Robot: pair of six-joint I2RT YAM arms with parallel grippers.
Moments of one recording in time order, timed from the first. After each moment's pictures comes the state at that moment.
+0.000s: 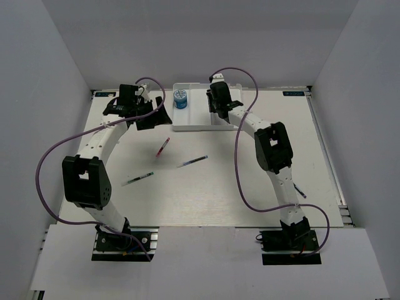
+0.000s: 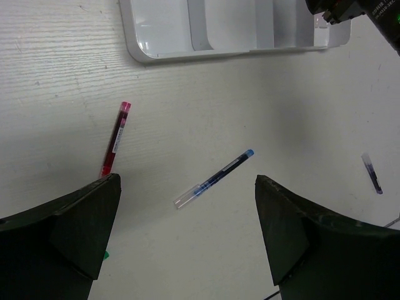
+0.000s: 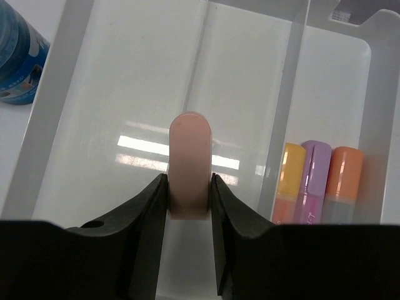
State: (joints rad) left arm -0.15 1.66 1.42 -0.56 0.36 -0.32; right arm 0.52 2.38 1.98 -0.15 0.25 0.10
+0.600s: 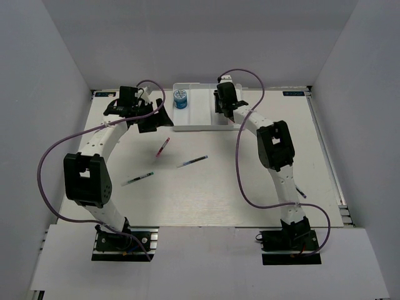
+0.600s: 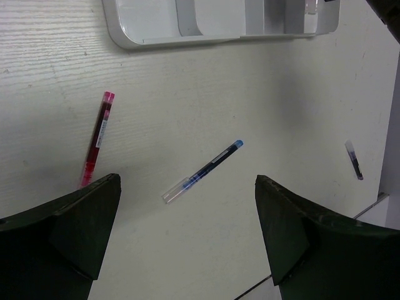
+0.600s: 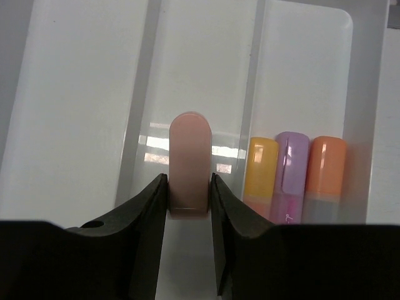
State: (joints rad) left arm -0.13 1.68 1.40 -0.55 0.44 -0.34; right arm 0.46 2.41 1.98 -0.15 0.23 0.16
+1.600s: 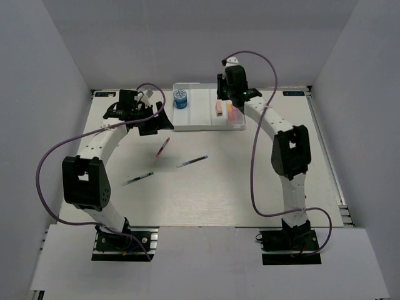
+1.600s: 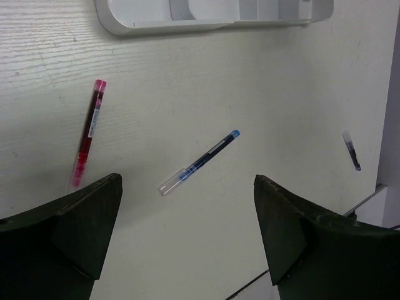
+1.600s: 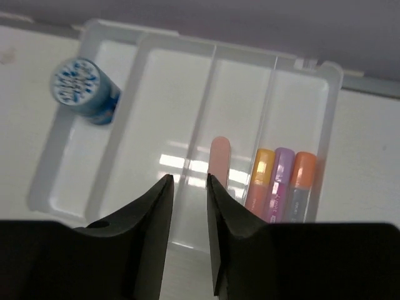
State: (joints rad) left arm -0.13 1.65 1.34 -0.53 0.47 -0.34; right arm 0.45 2.19 1.94 -0.25 0.10 0.17
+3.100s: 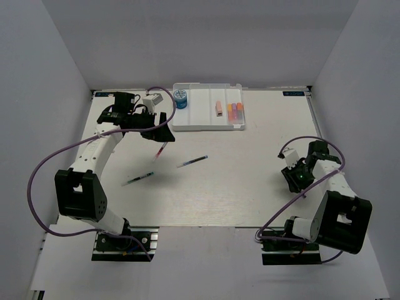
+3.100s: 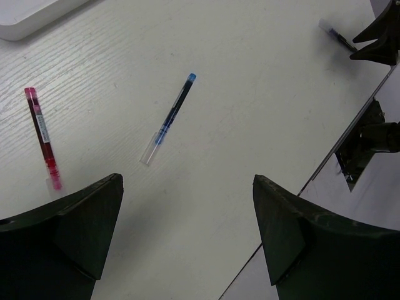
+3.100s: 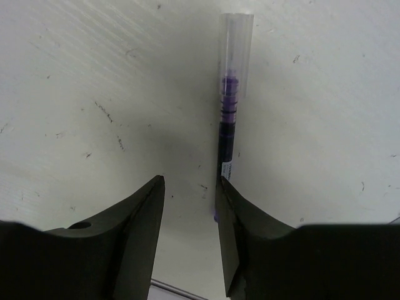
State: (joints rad) left arm -0.14 1.53 1.31 -0.68 0.74 0.09; right arm -0.24 1.25 0.70 -0.80 -0.24 -0.88
